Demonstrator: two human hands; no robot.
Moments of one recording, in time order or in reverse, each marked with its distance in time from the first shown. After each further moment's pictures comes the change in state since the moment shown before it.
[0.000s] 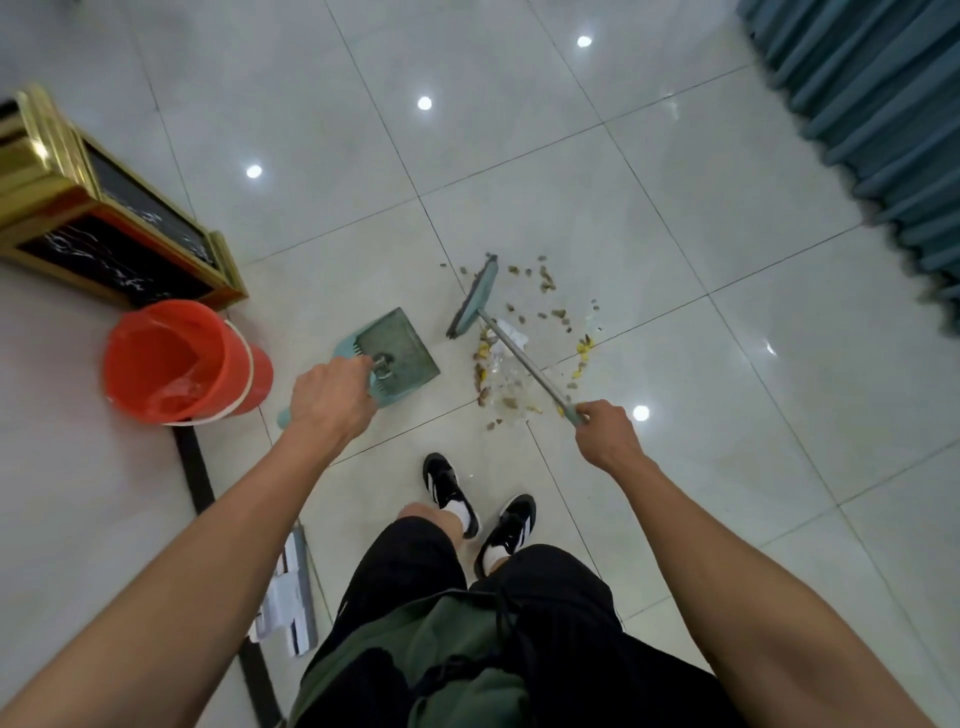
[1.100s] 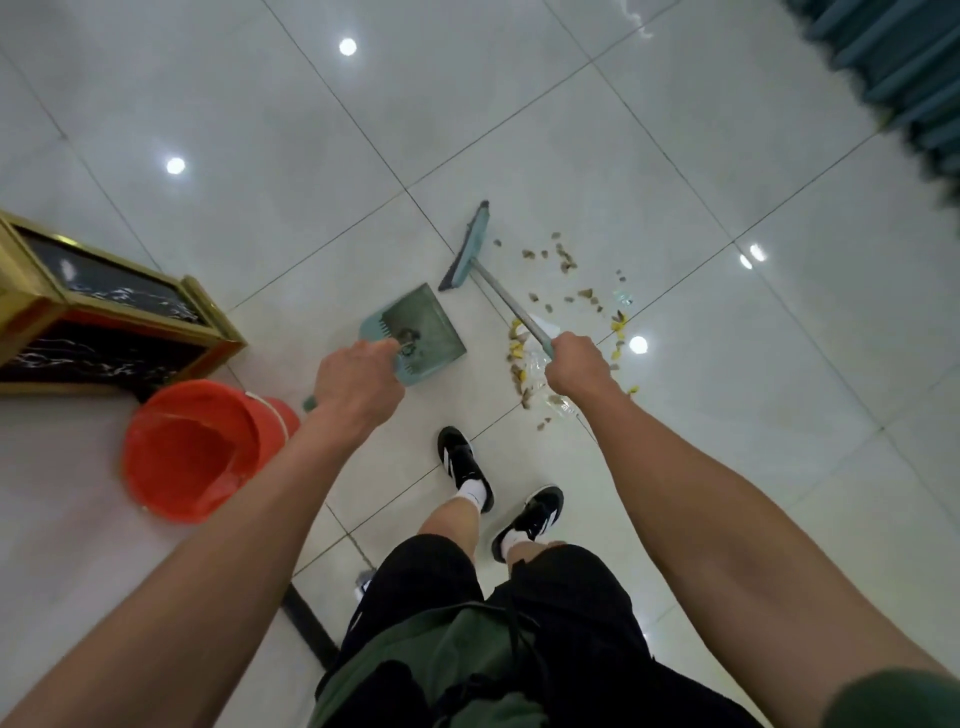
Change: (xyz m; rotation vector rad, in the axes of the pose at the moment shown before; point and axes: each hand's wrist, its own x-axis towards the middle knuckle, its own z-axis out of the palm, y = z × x) left_hand 0.211 -0.118 -0.047 -0.008 -0.093 0.278; right_hand 0.140 -0.264 0.017 -0.080 0.001 0.170
